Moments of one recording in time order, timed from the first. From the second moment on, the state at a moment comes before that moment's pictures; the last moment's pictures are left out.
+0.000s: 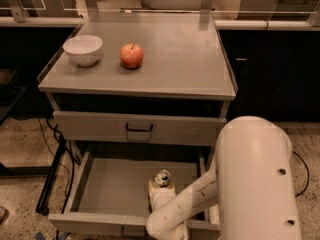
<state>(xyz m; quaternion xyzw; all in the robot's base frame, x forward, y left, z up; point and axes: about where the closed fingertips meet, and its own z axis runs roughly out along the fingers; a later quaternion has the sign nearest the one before) 0.545 -0.011 0.393 0.05 0.89 0.07 0.45</state>
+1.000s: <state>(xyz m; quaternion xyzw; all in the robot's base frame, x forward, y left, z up) 0.539 -0.002 0.380 0.04 0.89 0.05 0.45</state>
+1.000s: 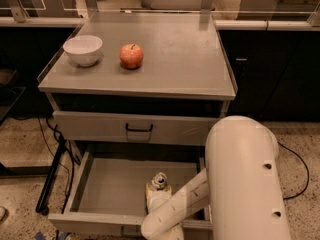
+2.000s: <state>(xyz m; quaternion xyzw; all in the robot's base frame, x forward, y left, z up) 0.539 -0.002 0.380 0.04 0.89 0.05 0.45</state>
